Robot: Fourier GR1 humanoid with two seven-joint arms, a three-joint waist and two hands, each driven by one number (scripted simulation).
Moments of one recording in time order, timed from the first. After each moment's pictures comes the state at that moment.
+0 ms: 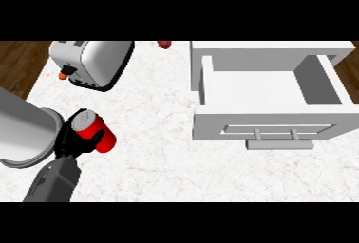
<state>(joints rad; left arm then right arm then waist) -0.37 0.17 0.33 -0.71 0.31 -0.37 -0.37 0.42 -0.01 -0.76 -2.25 -0.55 0.54 0.26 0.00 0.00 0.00</state>
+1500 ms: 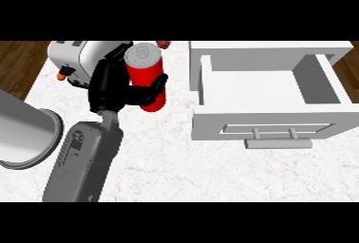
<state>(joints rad) -0.56 0.01 -0.04 -1.42 0.23 0.30 0.15 0.49 0.00 -0.69 -2.30 -0.56 0.47 0.23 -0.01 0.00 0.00</state>
